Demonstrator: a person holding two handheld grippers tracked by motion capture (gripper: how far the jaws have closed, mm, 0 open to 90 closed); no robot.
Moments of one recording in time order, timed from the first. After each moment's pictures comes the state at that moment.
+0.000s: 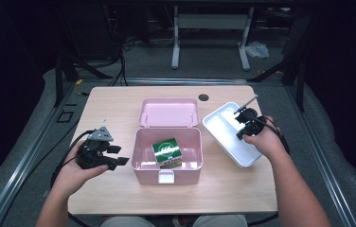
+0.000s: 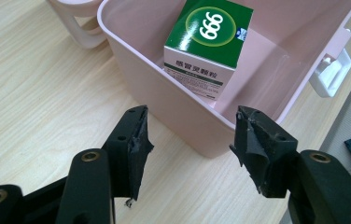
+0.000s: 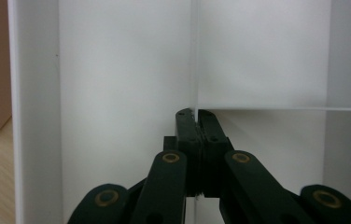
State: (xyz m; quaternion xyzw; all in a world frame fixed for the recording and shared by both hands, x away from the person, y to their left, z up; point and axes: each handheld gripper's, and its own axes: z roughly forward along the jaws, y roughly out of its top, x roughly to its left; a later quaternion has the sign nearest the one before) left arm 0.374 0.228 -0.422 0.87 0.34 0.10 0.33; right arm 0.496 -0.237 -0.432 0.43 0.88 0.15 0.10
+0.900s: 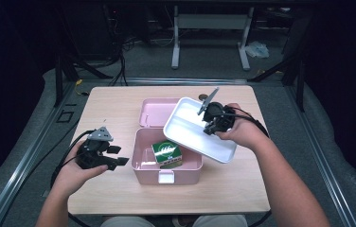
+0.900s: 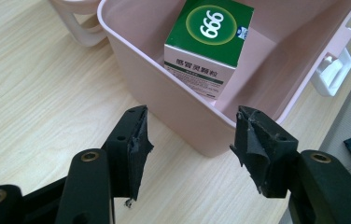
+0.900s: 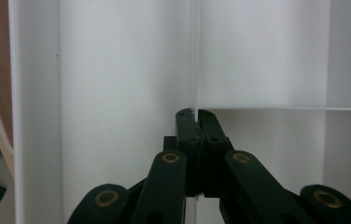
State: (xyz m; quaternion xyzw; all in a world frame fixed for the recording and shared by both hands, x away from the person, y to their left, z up) left arm 0.375 0.229 -0.423 0.87 0.34 0.10 0.33; right arm 0.472 -0.131 -0.375 0.18 0.96 0.19 0.10
